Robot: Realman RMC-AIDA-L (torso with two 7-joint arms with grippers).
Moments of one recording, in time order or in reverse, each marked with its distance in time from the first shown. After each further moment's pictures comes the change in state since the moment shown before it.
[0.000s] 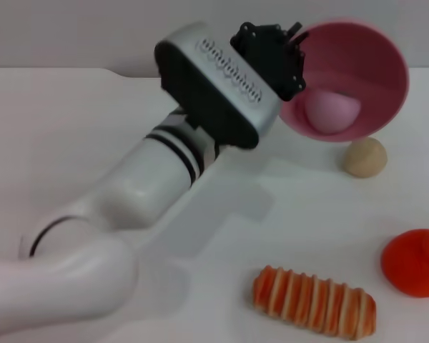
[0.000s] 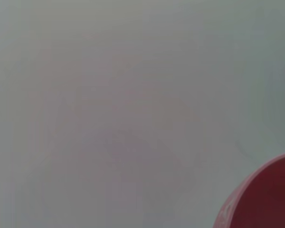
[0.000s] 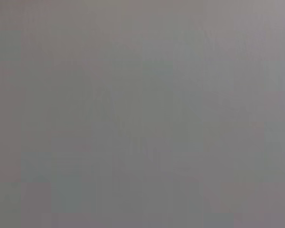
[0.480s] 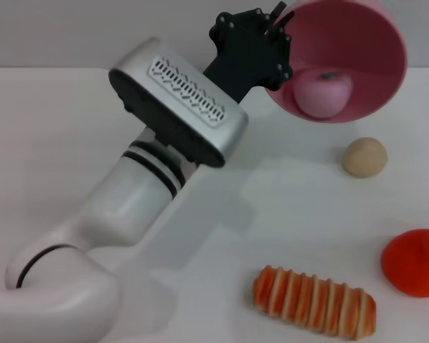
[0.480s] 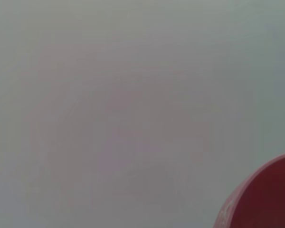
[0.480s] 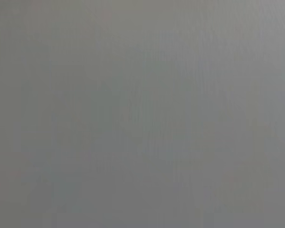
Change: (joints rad) left arm 0.032 0.004 0.027 -0.044 0.094 -0.165 -0.152; right arm 0.025 0.001 -0.011 0.015 0.000 0.011 -0.004
